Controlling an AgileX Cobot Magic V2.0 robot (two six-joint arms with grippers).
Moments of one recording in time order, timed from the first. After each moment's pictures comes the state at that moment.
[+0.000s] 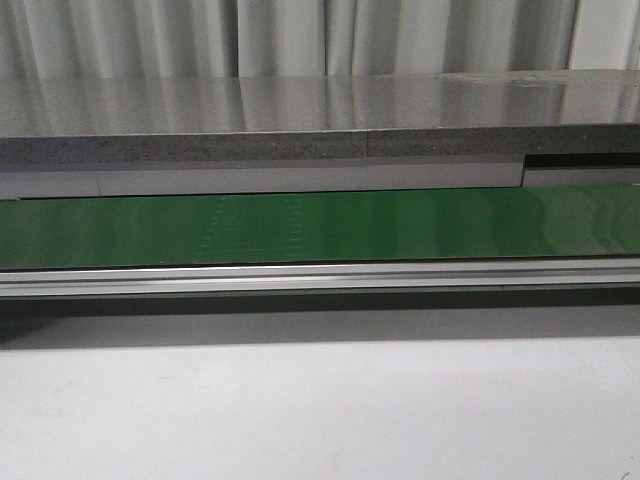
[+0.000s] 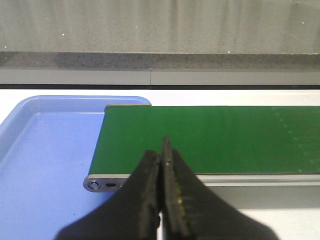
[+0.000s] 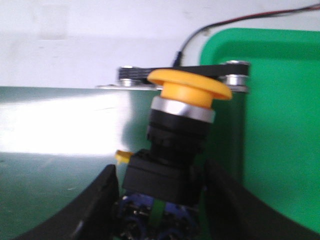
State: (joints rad) left arm 0.04 0.33 -0.24 -0.30 0.24 0.26; right arm -0.19 1.68 -1.36 0.03 0.76 -0.16
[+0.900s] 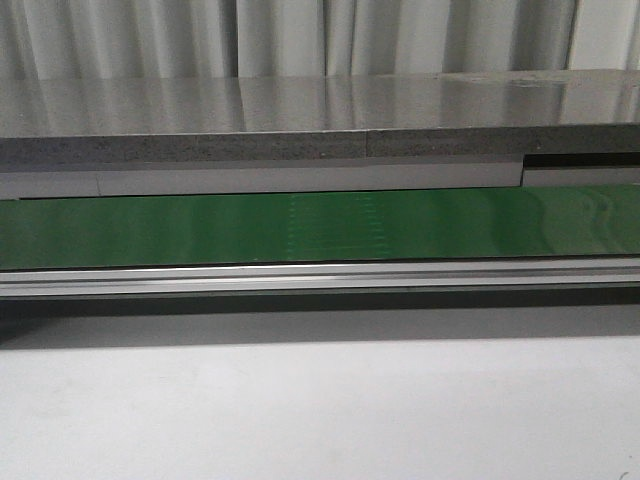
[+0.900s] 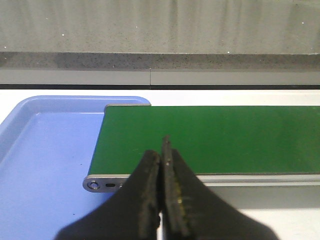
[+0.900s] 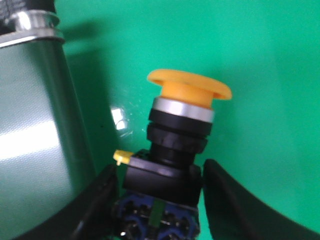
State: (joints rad) left arm 0.04 0.33 -0.24 -0.30 0.24 0.26; right arm -0.43 1.85 -1.36 0.02 0.73 -0.16
